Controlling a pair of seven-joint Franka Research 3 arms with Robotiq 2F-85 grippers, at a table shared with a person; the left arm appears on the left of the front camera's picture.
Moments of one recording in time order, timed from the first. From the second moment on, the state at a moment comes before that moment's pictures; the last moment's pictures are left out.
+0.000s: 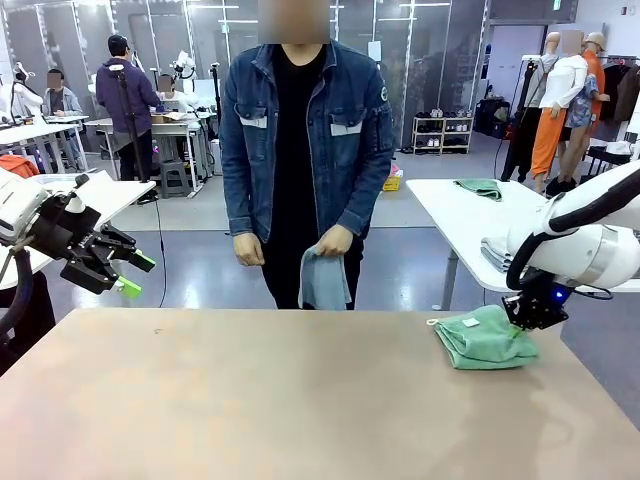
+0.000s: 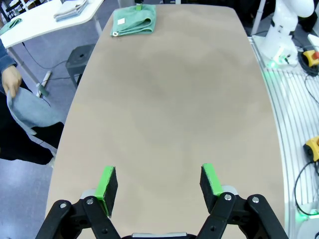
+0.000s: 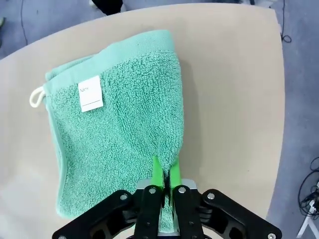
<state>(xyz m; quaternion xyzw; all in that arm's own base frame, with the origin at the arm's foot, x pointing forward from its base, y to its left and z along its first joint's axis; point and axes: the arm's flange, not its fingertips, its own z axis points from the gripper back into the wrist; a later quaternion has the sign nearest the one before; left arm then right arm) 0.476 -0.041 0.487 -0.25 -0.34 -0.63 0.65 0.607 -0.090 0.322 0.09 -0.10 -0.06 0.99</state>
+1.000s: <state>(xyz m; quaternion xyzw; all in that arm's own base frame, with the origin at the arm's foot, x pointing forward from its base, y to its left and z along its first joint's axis) 0.476 -0.041 0.487 -0.25 -0.34 -0.63 0.65 0.564 -0.065 0.438 0.08 -0.16 -0.03 0.98</state>
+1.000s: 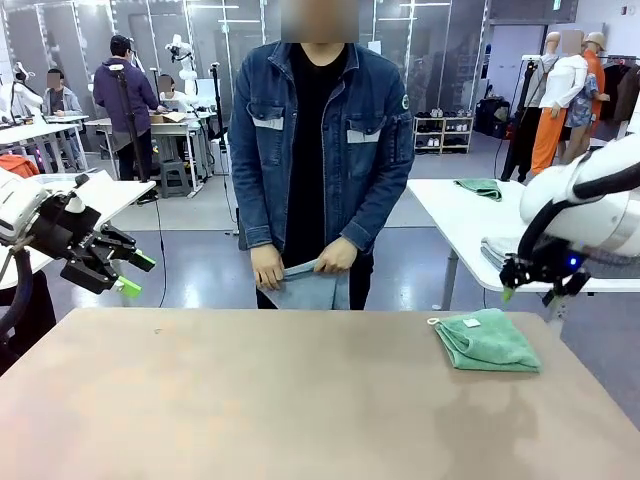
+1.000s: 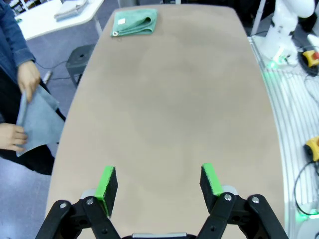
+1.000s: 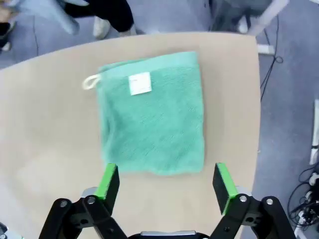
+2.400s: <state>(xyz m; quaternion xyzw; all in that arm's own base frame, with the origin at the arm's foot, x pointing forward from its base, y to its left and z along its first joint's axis) 0.476 -0.042 0.487 -0.25 -0.34 -0.63 0.65 0.371 0.025 0.657 0.10 -0.25 0.10 0.96</state>
